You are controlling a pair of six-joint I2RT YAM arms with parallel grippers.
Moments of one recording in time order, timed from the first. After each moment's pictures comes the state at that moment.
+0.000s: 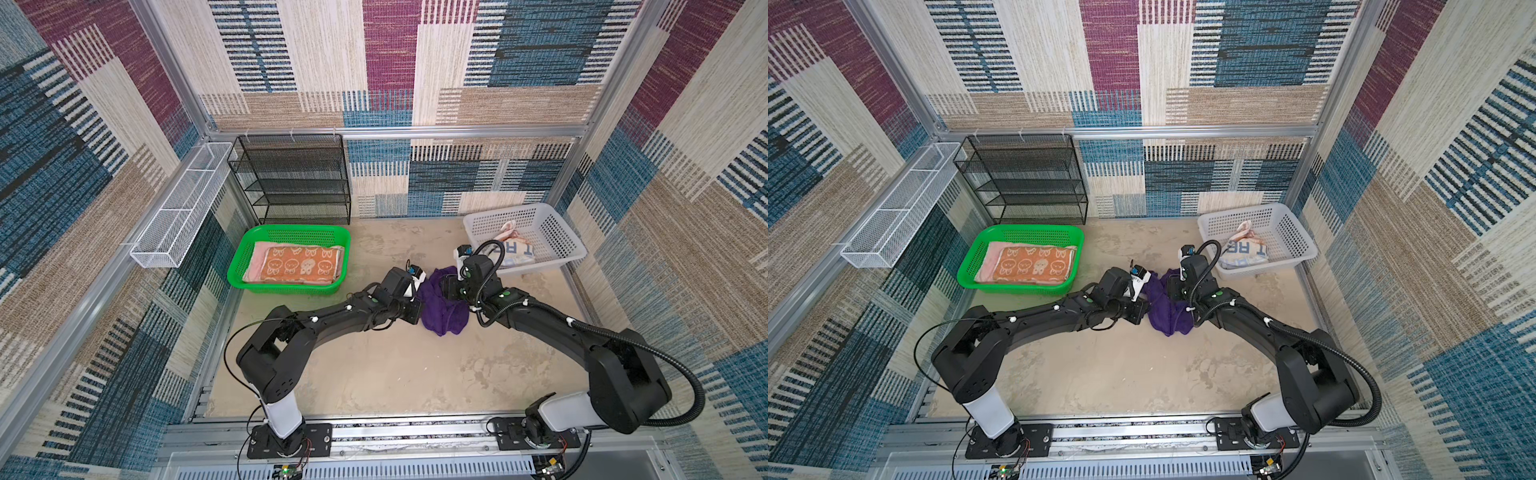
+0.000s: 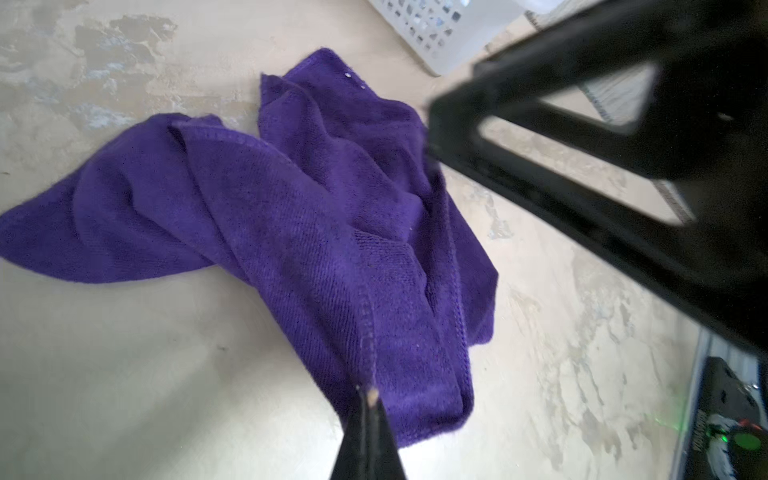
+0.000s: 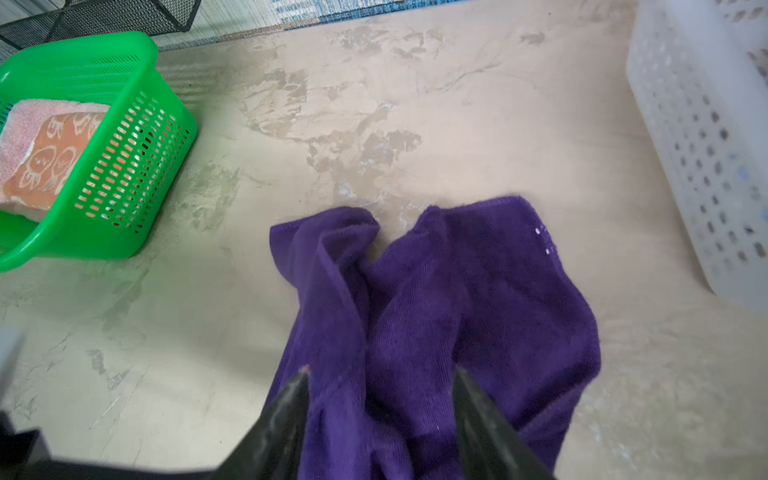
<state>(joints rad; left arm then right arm) -0.77 1.72 1.03 -0.06 0.22 -0.29 0.47 1.46 0.89 -0.11 0.01 0.36</state>
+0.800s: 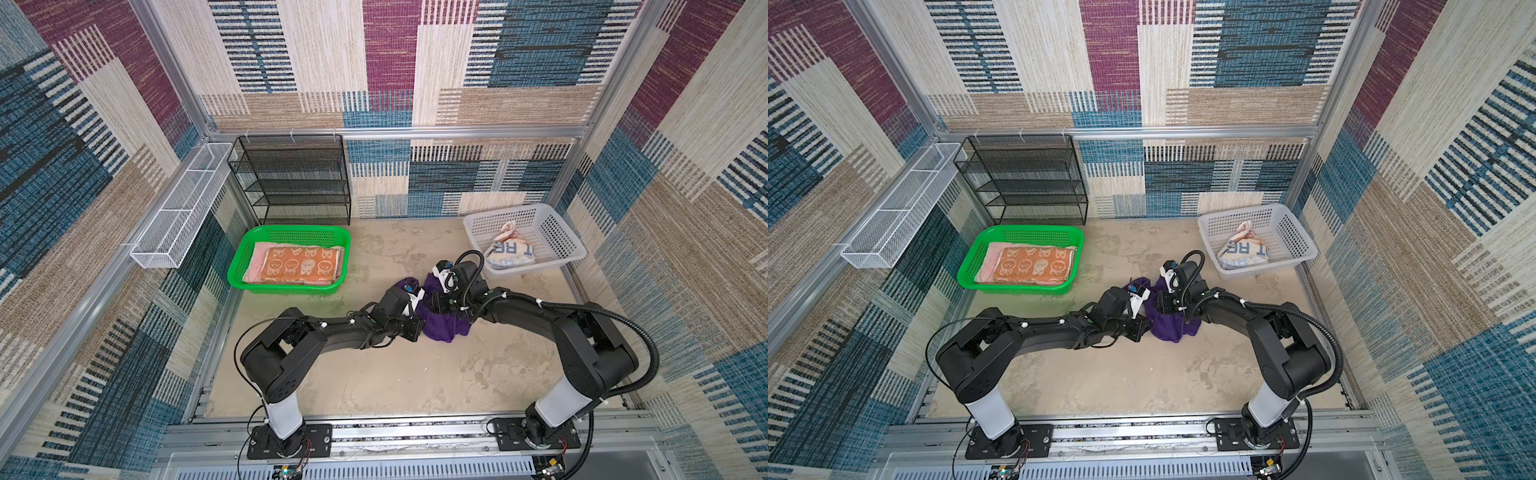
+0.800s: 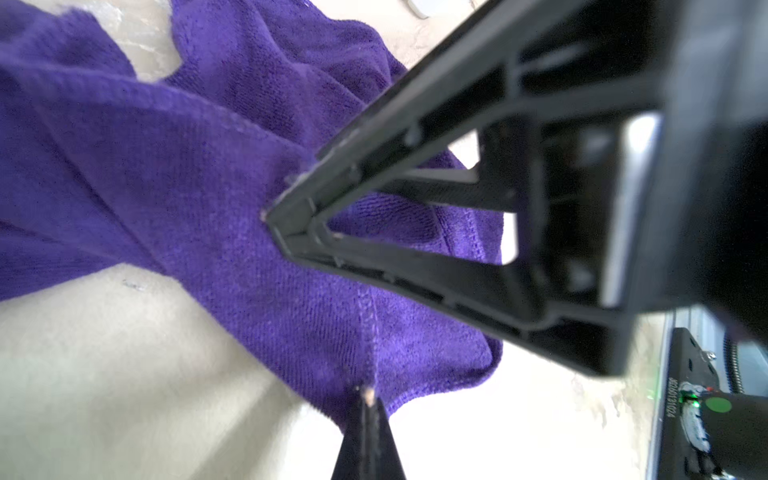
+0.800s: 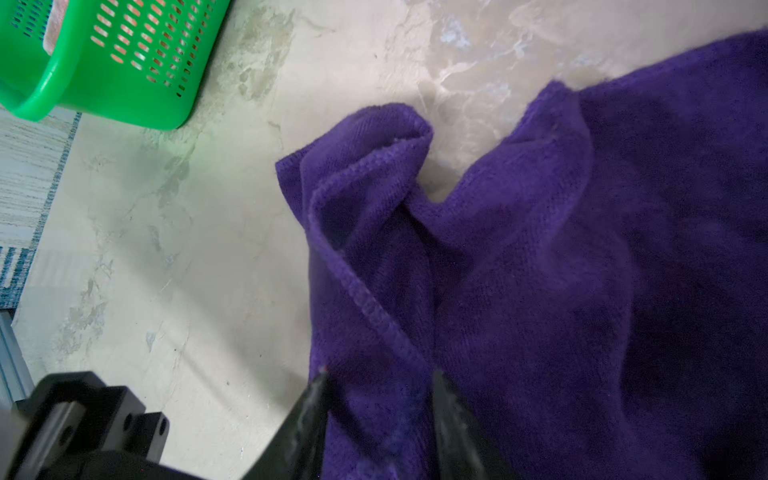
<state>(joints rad) -0.80 1.77 0.88 0.16 0.26 -0.39 0.47 1.65 0.88 -0.09 -0.33 0.30</state>
